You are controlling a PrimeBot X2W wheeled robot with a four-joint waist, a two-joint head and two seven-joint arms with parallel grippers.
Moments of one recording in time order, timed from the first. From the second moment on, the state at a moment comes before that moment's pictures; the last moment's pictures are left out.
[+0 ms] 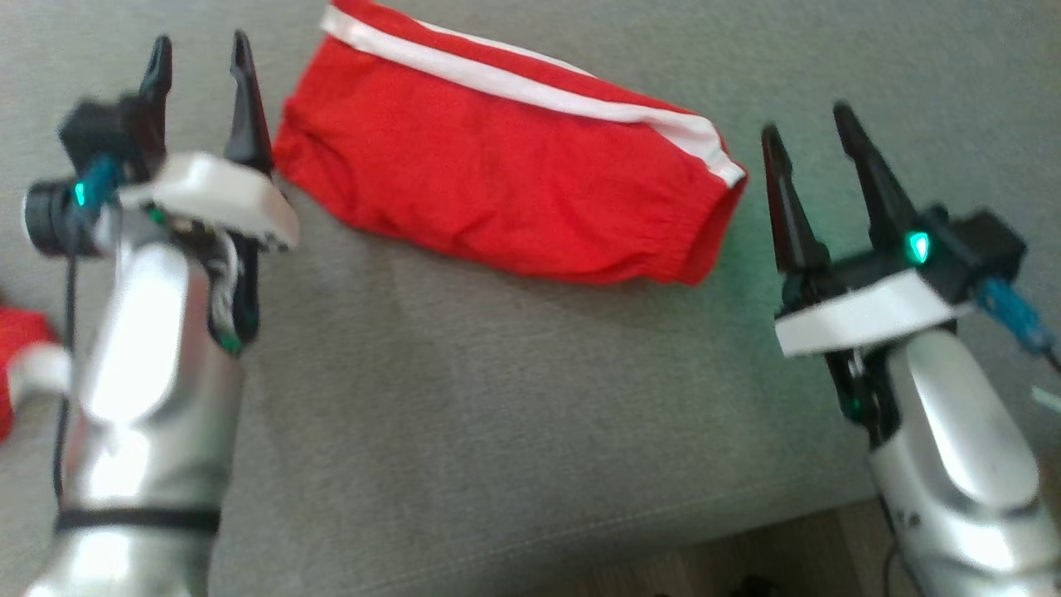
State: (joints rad) left arm -0.74 0.15 -0.18 0.66 -0.23 0.07 -0.25; right arm -0.46 -0.17 0.26 0.31 0.27 0.13 -0.25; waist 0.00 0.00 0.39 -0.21
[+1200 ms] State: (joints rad) left arm -0.23 0.12 -0.24 0.15 -0.14 0.14 -0.23; right arm -0.13 -0.08 0.10 -0.03 0.15 0.13 -0.08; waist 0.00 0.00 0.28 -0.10
